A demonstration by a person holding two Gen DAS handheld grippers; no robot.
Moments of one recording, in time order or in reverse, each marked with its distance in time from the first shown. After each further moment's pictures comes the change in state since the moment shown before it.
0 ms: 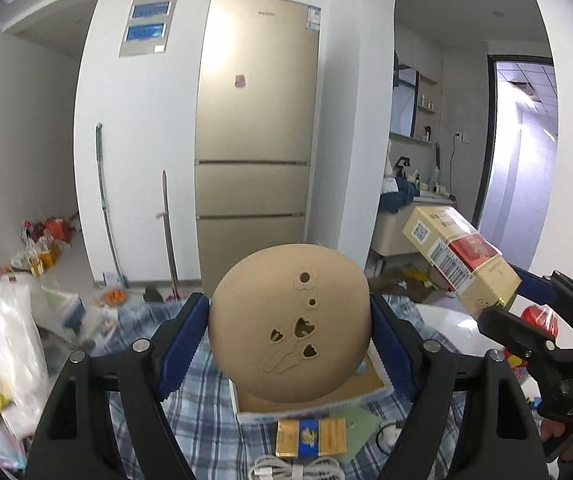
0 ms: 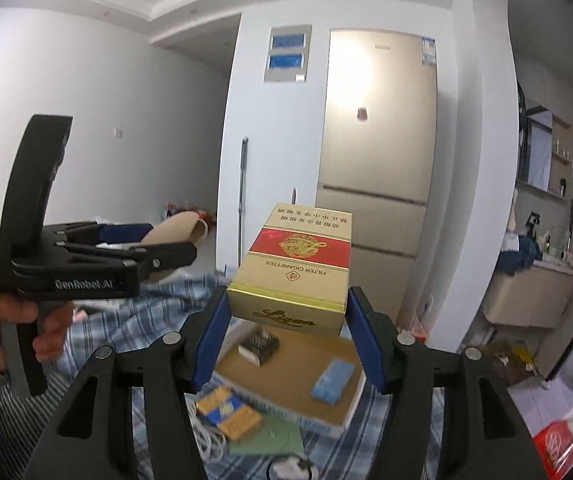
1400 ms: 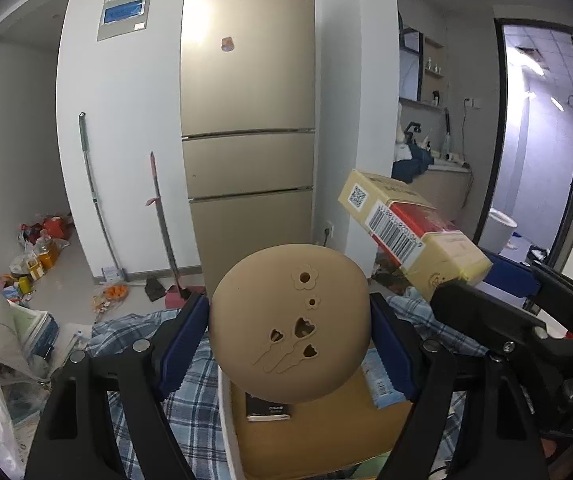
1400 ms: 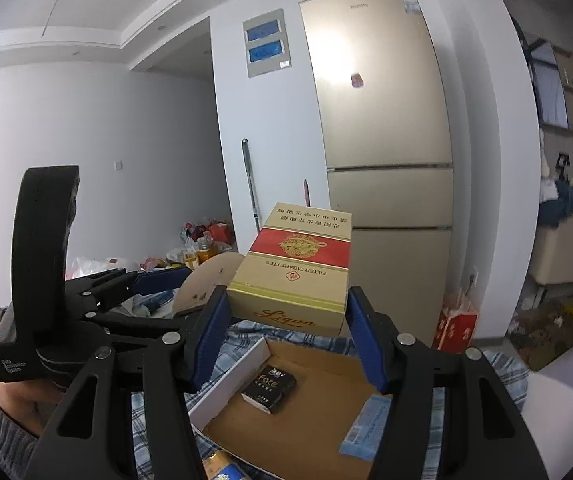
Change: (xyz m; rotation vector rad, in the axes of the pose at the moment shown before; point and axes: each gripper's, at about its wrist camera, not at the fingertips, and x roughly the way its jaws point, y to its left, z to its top) left arm 0.155 0.004 0.003 0.057 0.117 0.036; right arm 0.128 -0.050 -0.015 0.214 0.028 0.121
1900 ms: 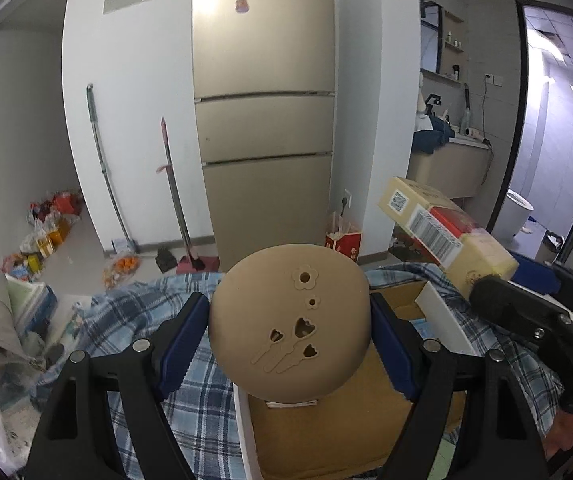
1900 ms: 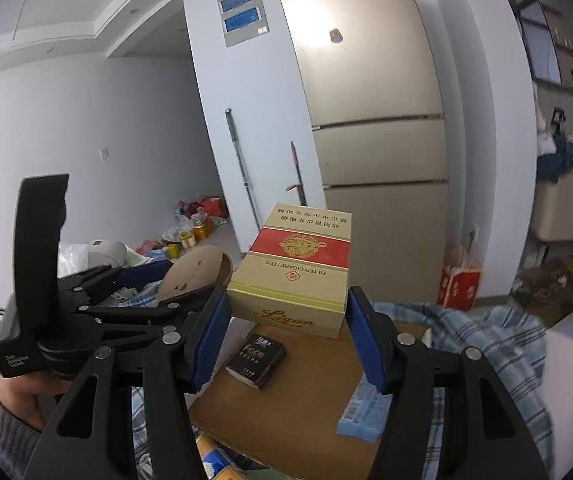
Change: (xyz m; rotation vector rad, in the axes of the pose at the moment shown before) left arm 0.048 0.024 -0.032 -0.026 0.116 0.040; right arm 0.035 -0.026 -0.027 0.089 0.124 -0.004
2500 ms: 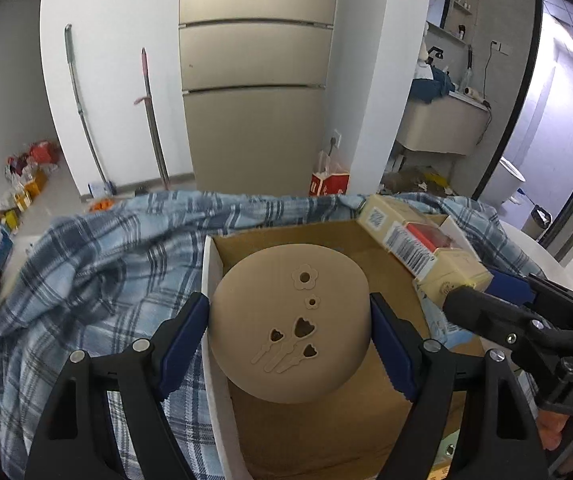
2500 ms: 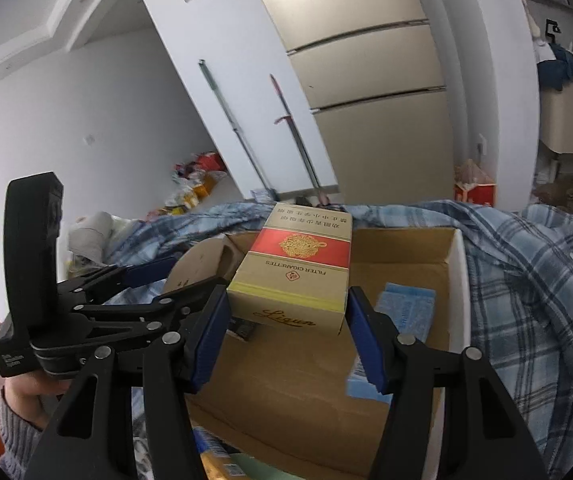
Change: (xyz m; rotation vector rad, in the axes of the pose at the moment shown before) left arm 0.075 0.015 -0.040 -0.031 0.225 -0.072; right arm 0.061 -0.035 -0.046 0.162 0.229 0.002
